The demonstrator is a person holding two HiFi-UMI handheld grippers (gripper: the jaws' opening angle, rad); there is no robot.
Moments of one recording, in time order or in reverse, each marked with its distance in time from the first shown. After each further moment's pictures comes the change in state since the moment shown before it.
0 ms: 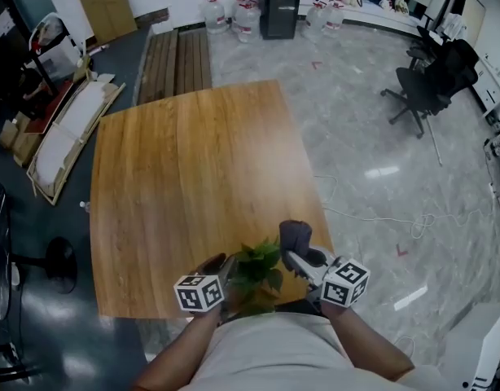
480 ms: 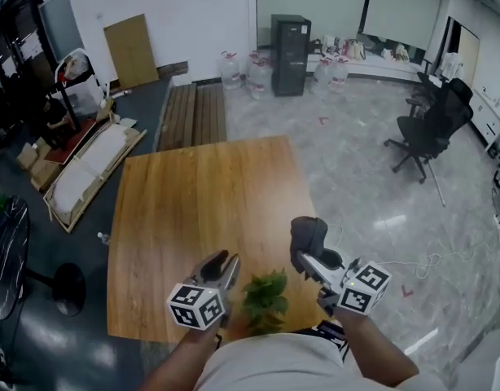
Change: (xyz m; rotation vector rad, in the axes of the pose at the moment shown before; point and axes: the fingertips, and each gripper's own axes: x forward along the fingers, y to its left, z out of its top) left arm -0.115 -0.108 0.149 0.278 -0.368 -0.105; right arm -0.039 0.100 0.146 -0.217 -0.210 0.113
